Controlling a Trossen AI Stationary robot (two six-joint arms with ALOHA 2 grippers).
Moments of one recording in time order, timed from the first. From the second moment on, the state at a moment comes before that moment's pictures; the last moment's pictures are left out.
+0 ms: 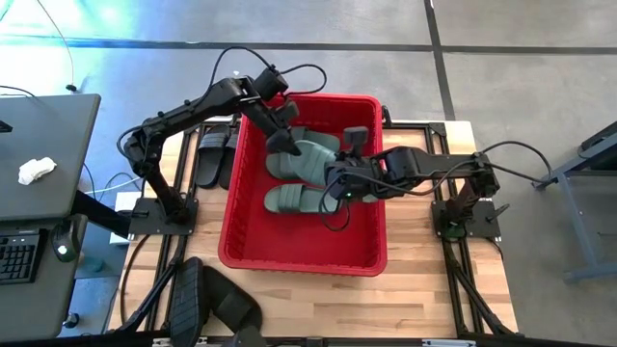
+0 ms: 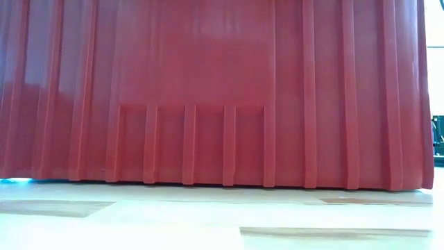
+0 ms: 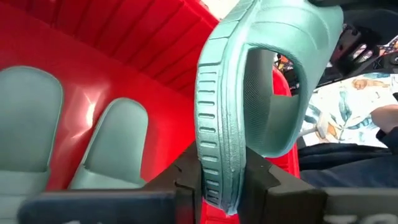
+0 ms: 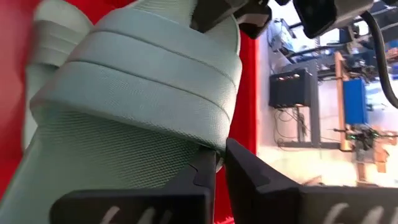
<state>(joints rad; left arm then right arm) 0.67 1.70 1.73 -1.02 0.83 -0.05 0.17 1.79 2.10 -1.37 0.80 -0.24</state>
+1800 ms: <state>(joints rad) 0.04 1.64 1.73 -1.27 0.02 -0.61 -0.05 1.29 1.59 -1.25 -0.20 -0.11</state>
